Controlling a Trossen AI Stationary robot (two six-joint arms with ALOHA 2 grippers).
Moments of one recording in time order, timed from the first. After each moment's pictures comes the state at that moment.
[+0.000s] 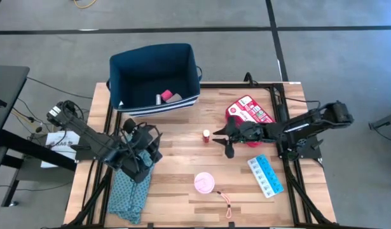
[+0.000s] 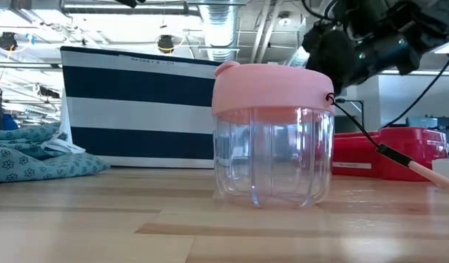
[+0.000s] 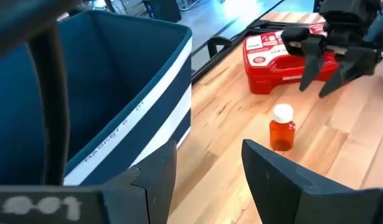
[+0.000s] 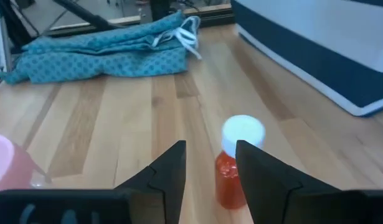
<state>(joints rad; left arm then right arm) -0.59 1.36 1.27 -1.20 -1.15 -1.02 0.04 1.36 0.45 0.52 0.11 0.10</state>
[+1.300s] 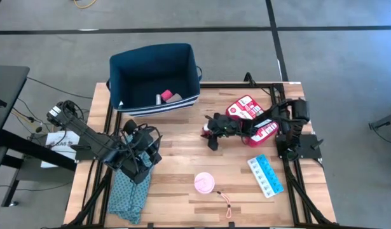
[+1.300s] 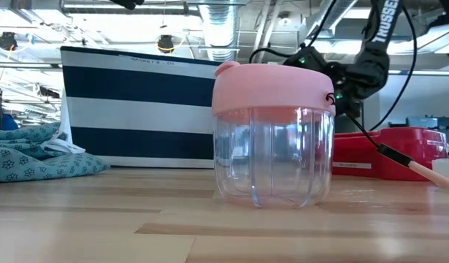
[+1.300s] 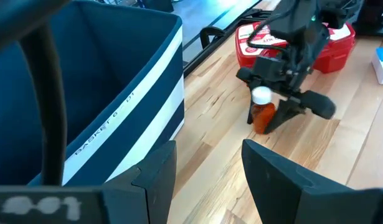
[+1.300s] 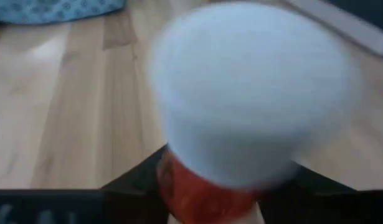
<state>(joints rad) -0.59 1.36 1.26 -1.19 -1.10 -1.01 -0.15 1.87 0.66 0.65 -0.03 0.07</state>
